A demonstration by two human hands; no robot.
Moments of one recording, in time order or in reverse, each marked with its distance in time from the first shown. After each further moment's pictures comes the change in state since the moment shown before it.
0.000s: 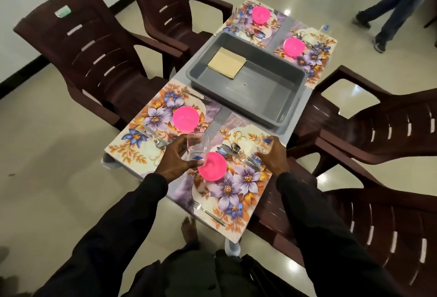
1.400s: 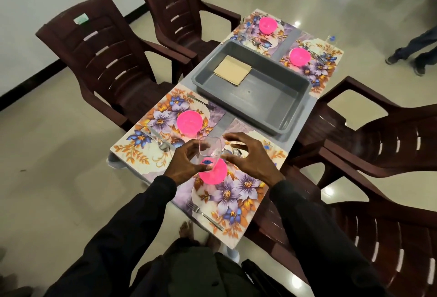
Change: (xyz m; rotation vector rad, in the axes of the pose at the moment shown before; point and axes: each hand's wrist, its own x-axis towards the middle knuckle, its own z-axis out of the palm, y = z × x) left_hand -0.002 -0.001 0.024 0.039 0.026 -0.004; right_hand -0.063 -0.119 -0.026 0.195 -0.352 -0.577
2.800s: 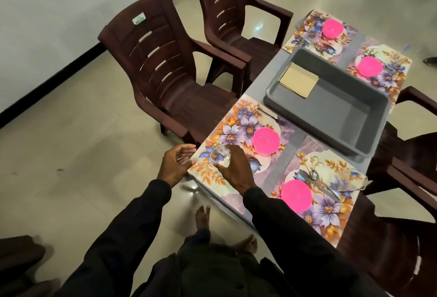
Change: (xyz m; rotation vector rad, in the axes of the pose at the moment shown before) left_hand 0.036 -0.103 -0.318 -0.050 0.174 -0.164; right_hand 0.180 -0.051 0.316 -0.285 0.082 0.295
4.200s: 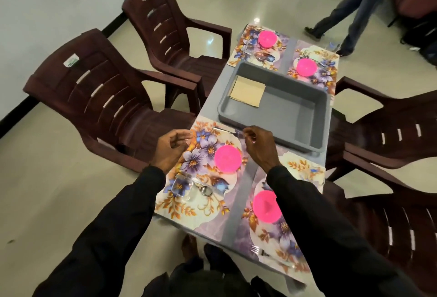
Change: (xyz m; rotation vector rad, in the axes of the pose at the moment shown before) left_hand 0.108 0.116 0.087 -0.001 -0.241 0.203; right_hand 0.067 0.080 -0.189 -0.014 0.439 -0.036
